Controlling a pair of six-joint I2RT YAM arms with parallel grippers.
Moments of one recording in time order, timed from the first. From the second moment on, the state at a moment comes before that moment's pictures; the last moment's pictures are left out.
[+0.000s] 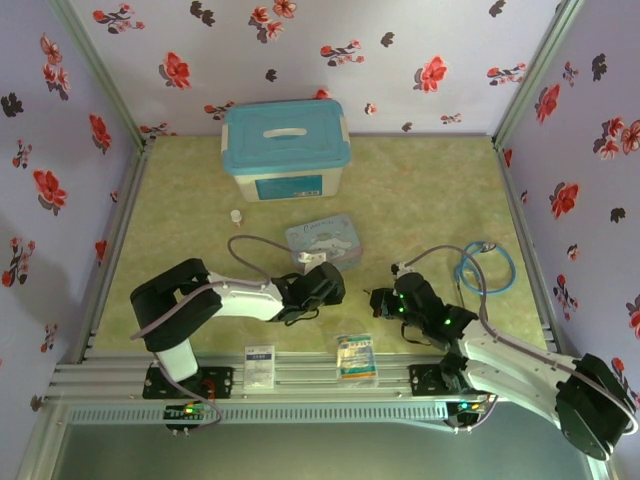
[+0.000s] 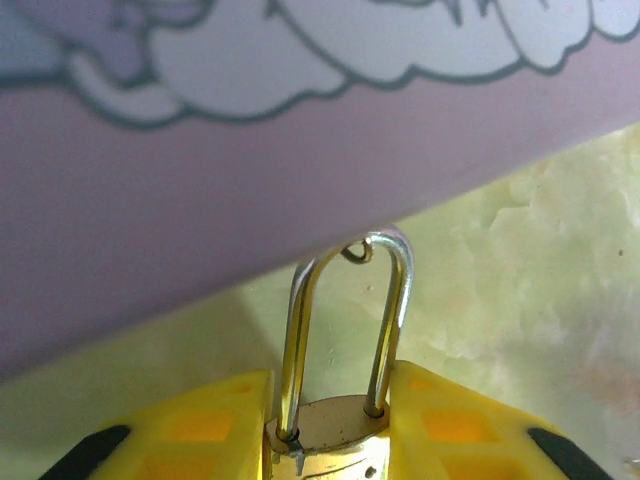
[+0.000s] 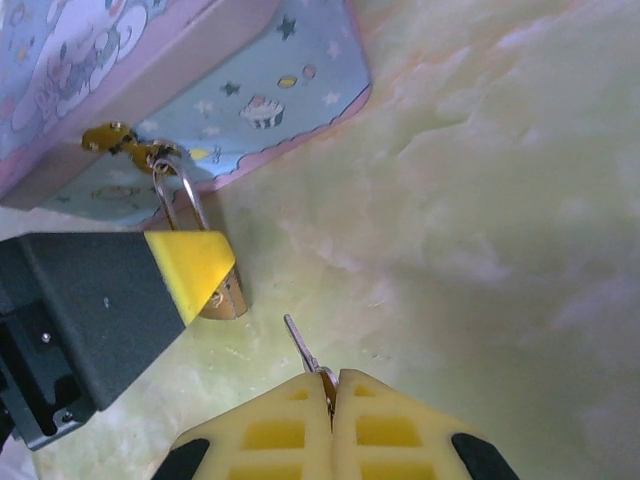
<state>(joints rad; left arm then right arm) -1.12 1.73 0.76 0.16 -0.26 -1.07 0.78 0.83 0.22 -0.09 -0.04 0.83</state>
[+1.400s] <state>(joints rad) -1.16 1.70 0.64 0.45 -0.38 -1.40 0.79 0.79 0.09 0.15 0.01 0.79</state>
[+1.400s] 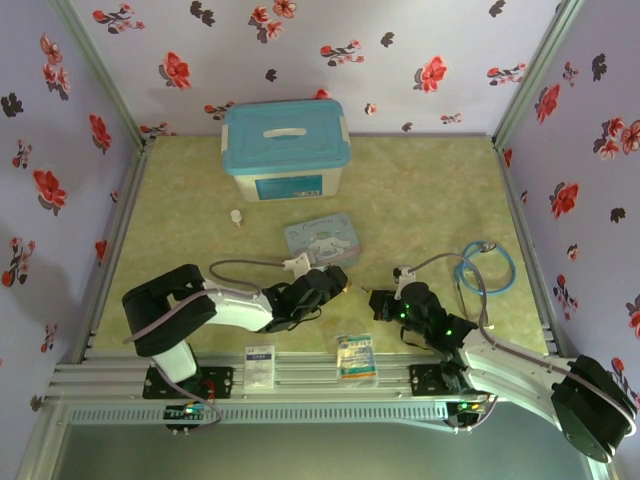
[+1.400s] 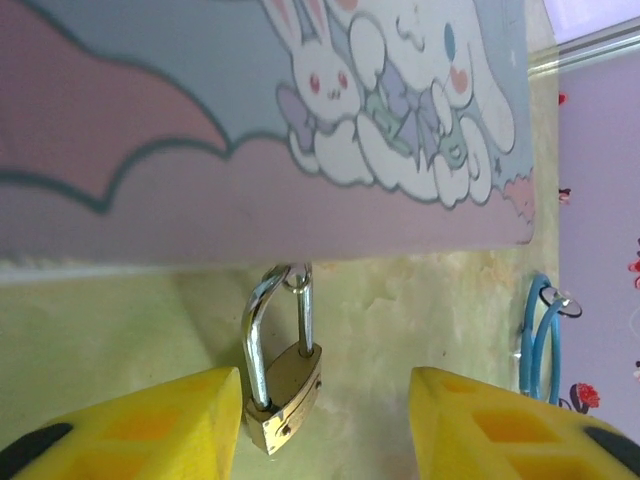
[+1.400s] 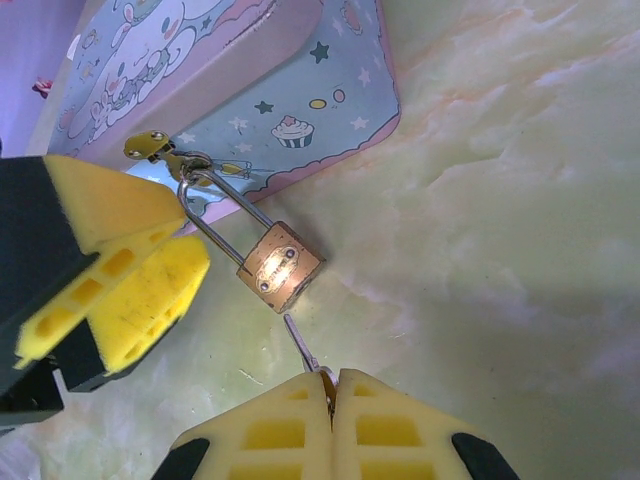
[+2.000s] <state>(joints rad) -1.22 1.85 0.68 0.57 -0.60 -1.37 0.79 0.65 0.08 0.04 0.07 0.79</state>
